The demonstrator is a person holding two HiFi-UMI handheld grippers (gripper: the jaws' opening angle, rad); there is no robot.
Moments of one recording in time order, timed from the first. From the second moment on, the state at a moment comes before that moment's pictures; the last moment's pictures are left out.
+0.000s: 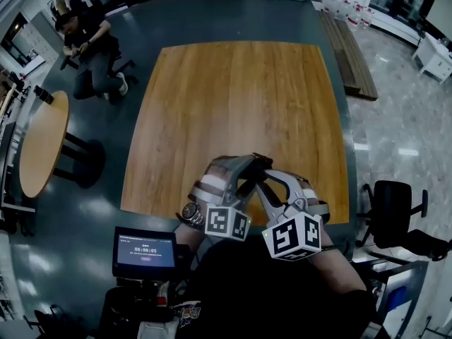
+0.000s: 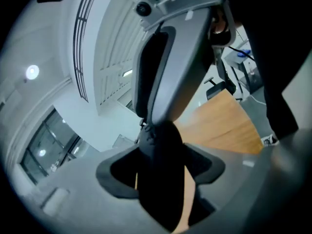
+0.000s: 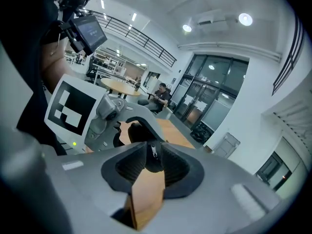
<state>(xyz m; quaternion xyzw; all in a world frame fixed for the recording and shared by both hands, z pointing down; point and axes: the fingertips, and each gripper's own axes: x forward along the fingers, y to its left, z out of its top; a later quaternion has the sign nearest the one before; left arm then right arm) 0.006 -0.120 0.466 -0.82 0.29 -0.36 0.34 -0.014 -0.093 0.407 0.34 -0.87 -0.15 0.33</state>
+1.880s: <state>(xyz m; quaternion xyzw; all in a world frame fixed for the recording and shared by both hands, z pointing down) 0.000 -0.119 0.445 -0.79 0.29 -0.34 0.42 0.011 -0.097 0.412 0.29 -0.90 0.33 -0.03</state>
